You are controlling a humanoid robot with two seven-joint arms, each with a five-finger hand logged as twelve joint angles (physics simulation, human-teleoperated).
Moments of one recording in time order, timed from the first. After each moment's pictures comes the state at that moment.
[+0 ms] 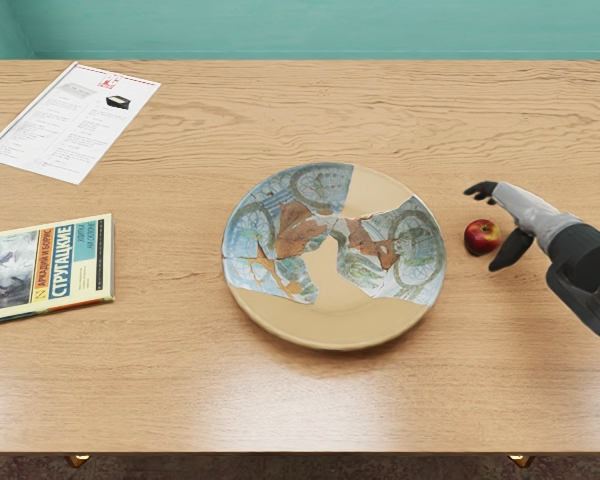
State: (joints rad) left arm 0.02 0.00 0.00 -0.10 -0.04 -0.04 0.11; right arm 0.63 -0.74 0.53 1.50 -1.36 -0.15 -0.46
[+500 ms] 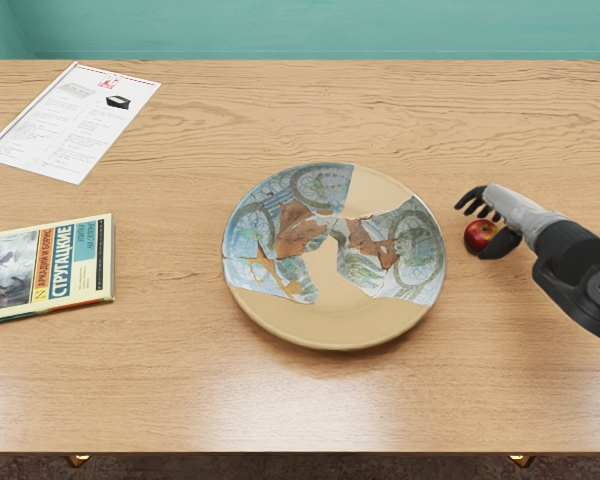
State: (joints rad) left arm 0.02 0.00 0.00 -0.10 -0.04 -0.04 0.11; right arm 0.66 -0.67 0.53 1.44 -1.36 -0.11 -0.49
